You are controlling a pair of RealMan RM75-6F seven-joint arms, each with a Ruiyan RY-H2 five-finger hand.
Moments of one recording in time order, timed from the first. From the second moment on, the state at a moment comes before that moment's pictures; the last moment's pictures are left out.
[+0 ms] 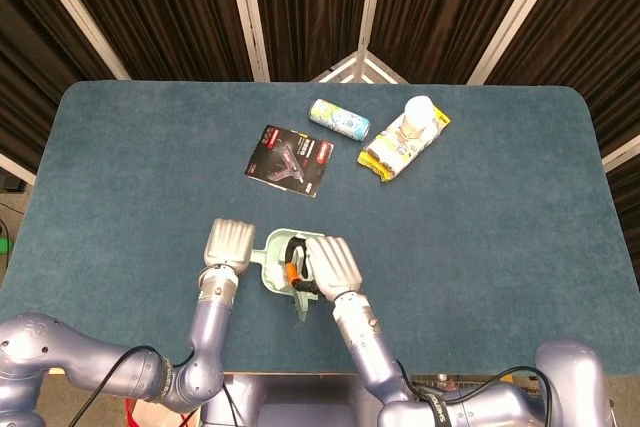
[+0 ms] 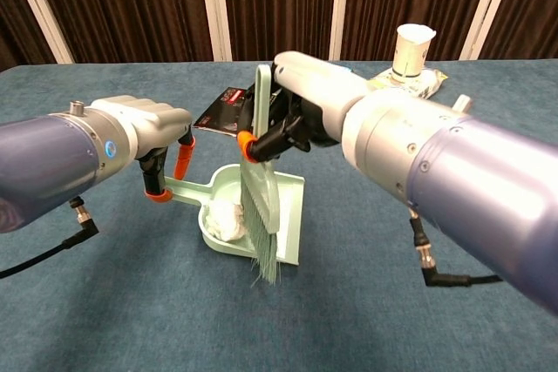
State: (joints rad) left arm -1.02 -1.75 -0.26 -1.77 0.28 1.47 1.23; right arm 0.80 -1.86 0.35 -1.90 -0.78 1.33 -0.62
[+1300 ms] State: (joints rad) left arm -0.92 -1.56 -0.24 -1.92 0.37 1.47 1.10; right arm 0.70 -1.61 0.25 -1.70 -1.06 1.35 -0.59
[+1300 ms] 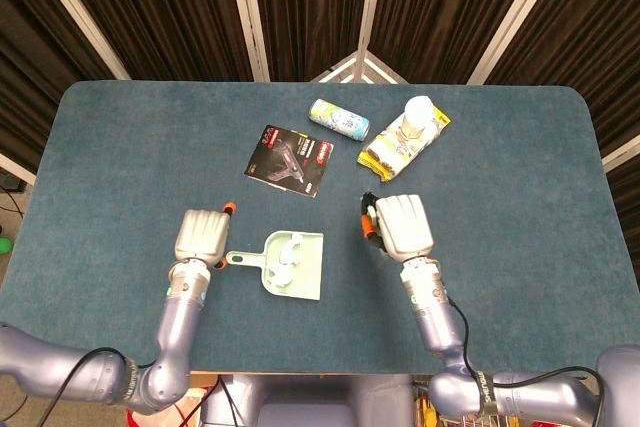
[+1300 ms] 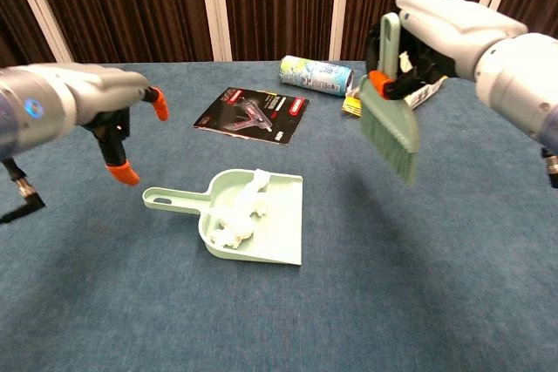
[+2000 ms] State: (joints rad) left arm -0.76 -1.30 -0.15 -2.02 0.59 1.36 0.82; right arm 0.63 -1.54 0.11 -1.49 -1.22 1.36 -0.76
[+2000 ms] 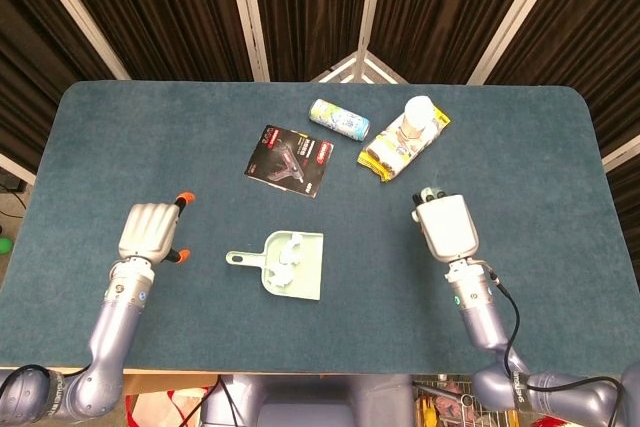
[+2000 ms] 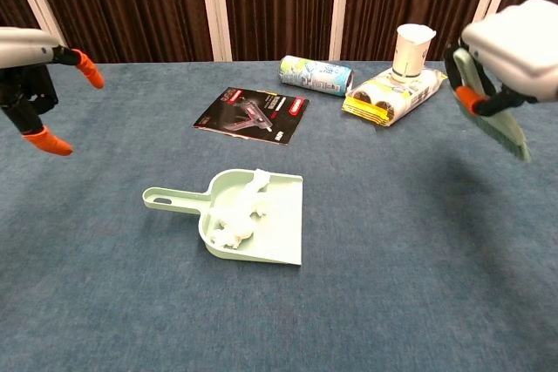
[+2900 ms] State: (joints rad) left arm -0.63 -1.21 -0.09 -2.04 0.86 1.34 0.58; right arm 0.56 -1.55 0.15 -1.82 -1.06 1.32 -0.70
